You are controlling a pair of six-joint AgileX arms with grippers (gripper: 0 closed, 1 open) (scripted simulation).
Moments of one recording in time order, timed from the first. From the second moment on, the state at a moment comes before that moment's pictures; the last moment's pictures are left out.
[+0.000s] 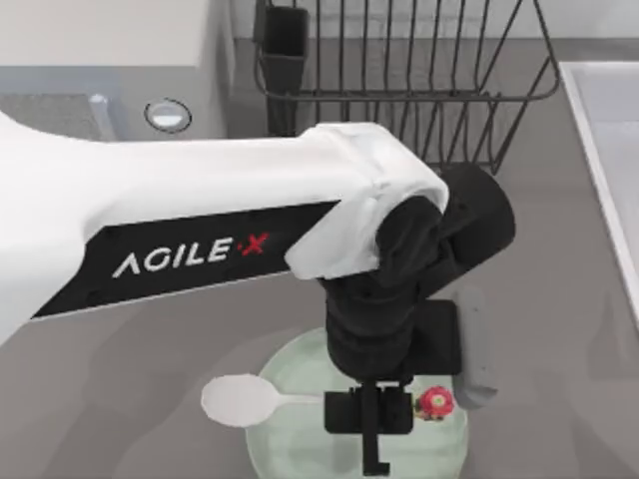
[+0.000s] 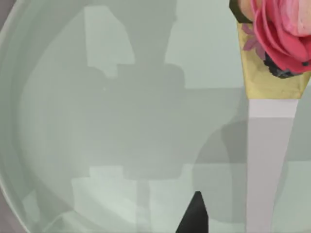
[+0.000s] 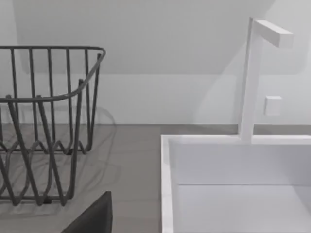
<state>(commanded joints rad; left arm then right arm) -0.99 1.92 1.43 -1.07 0.03 0.63 0.00 0.00 0.00 0.00 0.00 0.00</state>
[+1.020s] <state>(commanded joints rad) -1.05 1.86 1.39 -1.03 0.06 0.67 0.00 0.00 0.00 0.00 0.00 0.00</state>
